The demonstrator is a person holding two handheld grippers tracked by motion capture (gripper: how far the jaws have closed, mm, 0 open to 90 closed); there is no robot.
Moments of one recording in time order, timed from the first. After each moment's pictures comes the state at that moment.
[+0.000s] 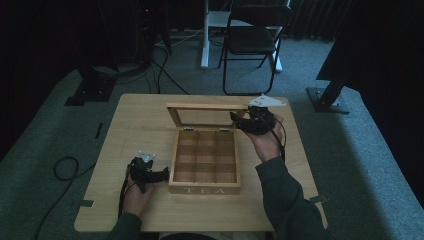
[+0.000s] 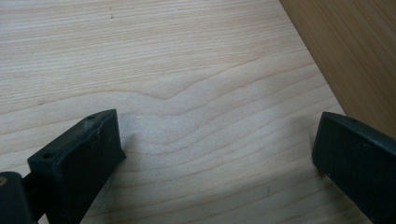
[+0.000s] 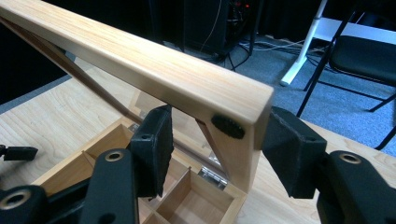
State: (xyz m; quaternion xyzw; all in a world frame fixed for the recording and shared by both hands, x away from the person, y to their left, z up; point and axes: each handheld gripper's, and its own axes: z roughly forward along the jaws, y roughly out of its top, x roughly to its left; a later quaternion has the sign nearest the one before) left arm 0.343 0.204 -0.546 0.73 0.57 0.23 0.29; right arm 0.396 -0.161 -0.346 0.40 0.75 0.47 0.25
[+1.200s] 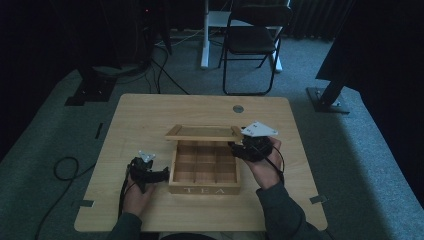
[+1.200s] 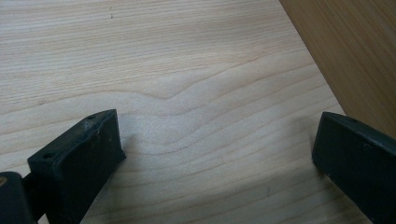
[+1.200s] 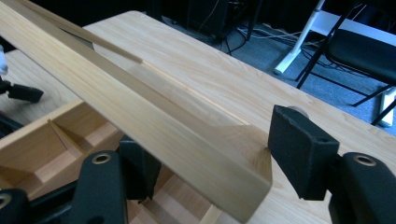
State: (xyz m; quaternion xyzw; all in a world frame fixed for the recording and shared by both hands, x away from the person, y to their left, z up) left arm 0.343 0.204 -0.547 0.73 0.57 0.23 0.29; right arm 0.337 -0.149 -0.381 0.37 0.78 0.42 0.28
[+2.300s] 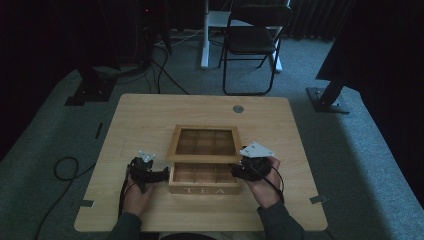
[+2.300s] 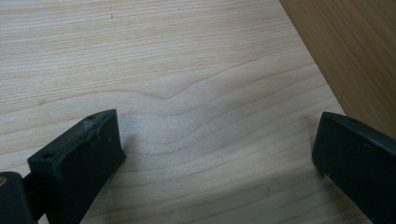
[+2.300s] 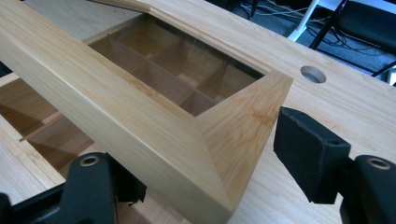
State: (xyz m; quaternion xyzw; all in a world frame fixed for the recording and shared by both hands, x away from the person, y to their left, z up) left arm 0.343 0.204 -0.546 0.73 0.57 0.23 0.29; right arm 0.306 -0.151 -0.426 0.38 0.79 0.39 0.27
